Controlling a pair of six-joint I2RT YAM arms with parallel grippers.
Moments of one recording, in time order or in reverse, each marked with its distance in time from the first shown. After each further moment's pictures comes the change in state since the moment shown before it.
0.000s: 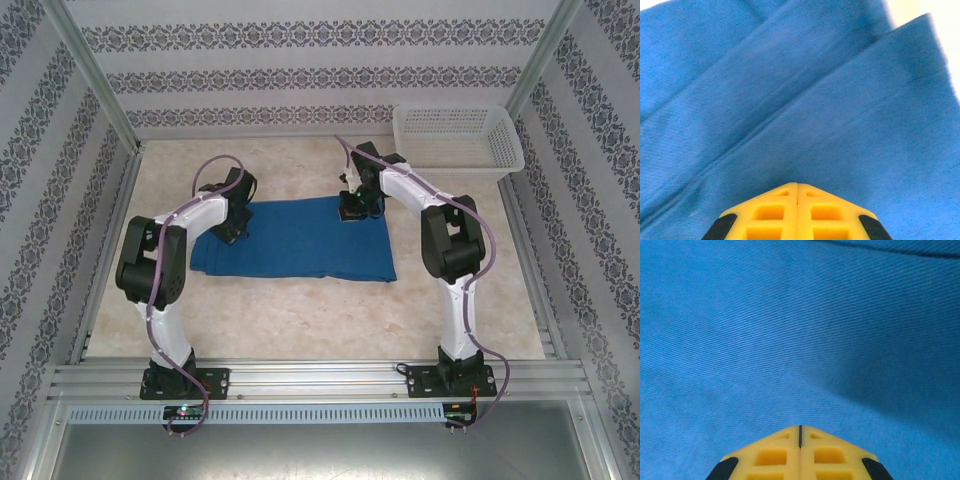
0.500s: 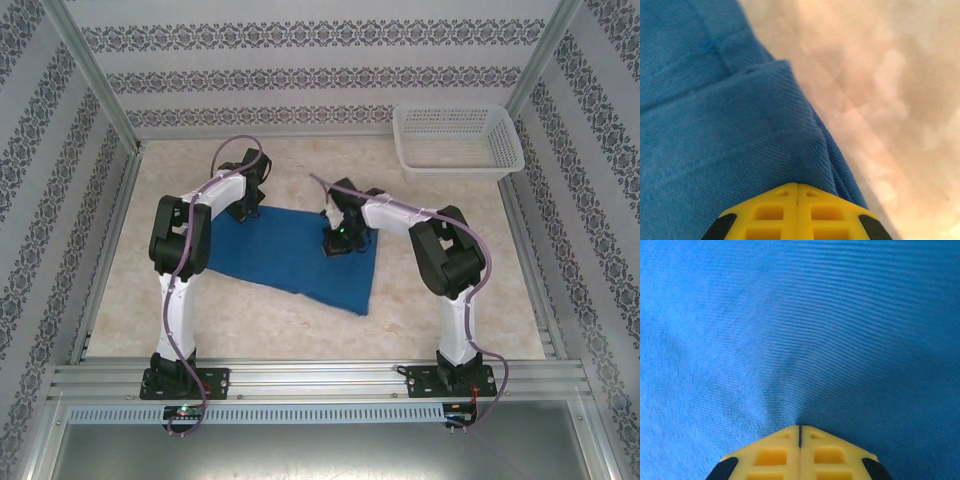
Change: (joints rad) left arm -0.002 0.329 0.420 -0.101 -0.043 0.108; right arm 0.216 -0.147 -0.369 0.201 -0.022 0.067
